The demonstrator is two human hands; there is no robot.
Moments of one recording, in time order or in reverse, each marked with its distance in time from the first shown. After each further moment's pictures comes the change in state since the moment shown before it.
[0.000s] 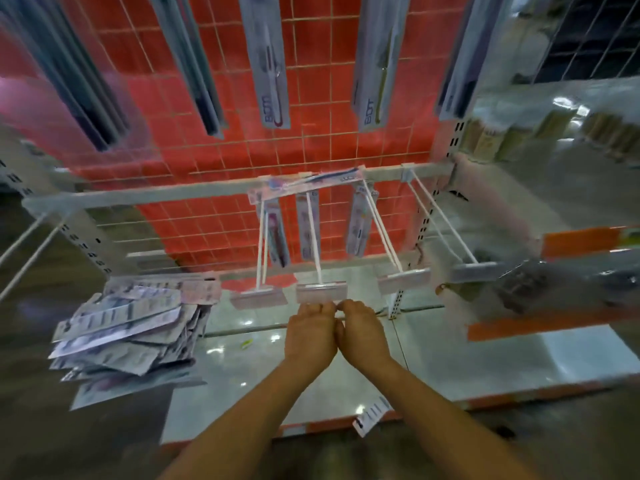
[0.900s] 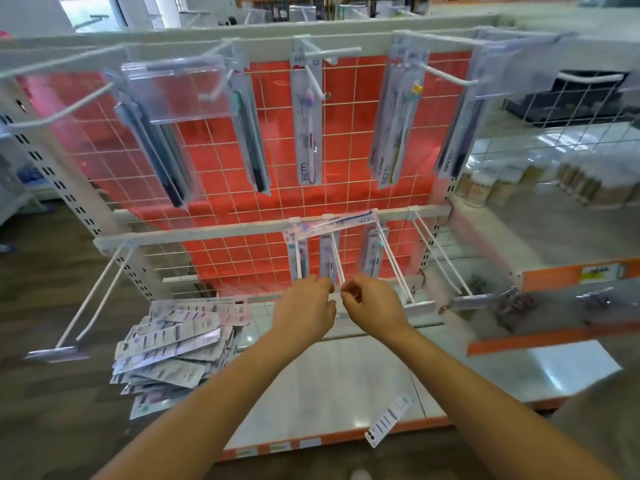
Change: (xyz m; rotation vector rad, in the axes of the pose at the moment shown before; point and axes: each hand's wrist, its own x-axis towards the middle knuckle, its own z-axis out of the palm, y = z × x) left_hand -0.025 -0.022 -0.187 -0.039 0.153 0.151; right_hand -0.008 -0.114 -0.136 0.139 0.073 -0.128
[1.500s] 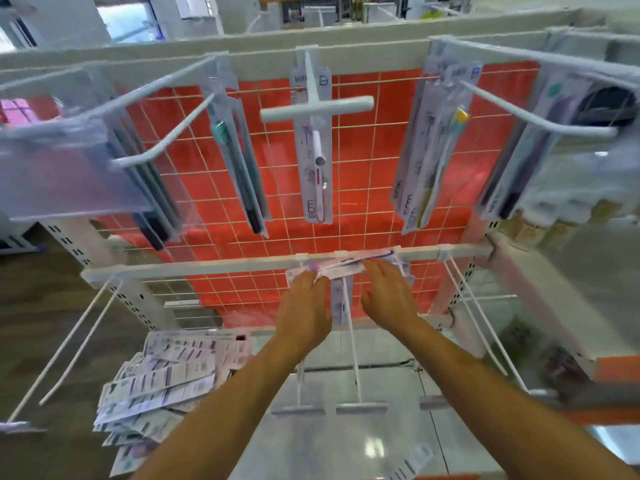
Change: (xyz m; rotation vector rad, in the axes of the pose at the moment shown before) left_hand 0.128 -0.048 0.044 0.030 0.061 -0.091; right_hand 0.161 0.058 0.016 -0.189 0.151 -0.167
